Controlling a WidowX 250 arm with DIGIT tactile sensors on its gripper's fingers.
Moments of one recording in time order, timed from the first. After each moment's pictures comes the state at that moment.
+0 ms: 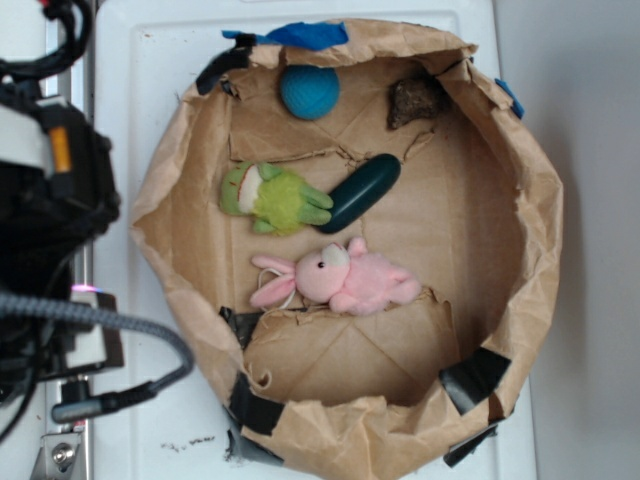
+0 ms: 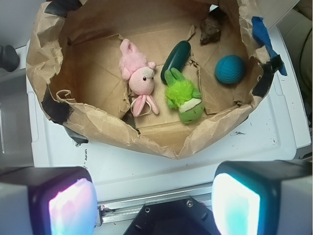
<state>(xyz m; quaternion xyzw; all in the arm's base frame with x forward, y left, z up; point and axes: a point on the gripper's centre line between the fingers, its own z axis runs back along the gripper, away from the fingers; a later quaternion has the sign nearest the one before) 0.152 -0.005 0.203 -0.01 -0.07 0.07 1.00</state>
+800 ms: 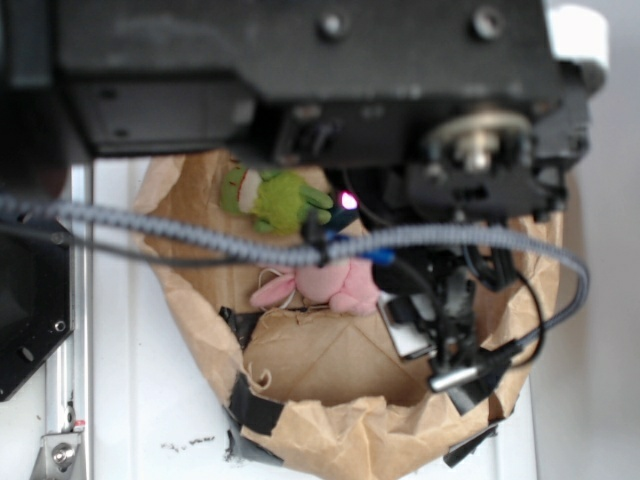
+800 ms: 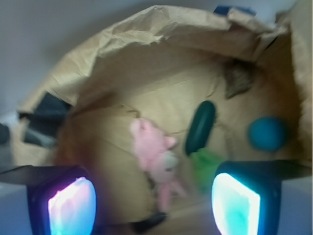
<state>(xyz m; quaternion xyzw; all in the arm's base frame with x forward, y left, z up) 0.274 -0.008 0.171 -0.06 -0.02 0.18 0.98</state>
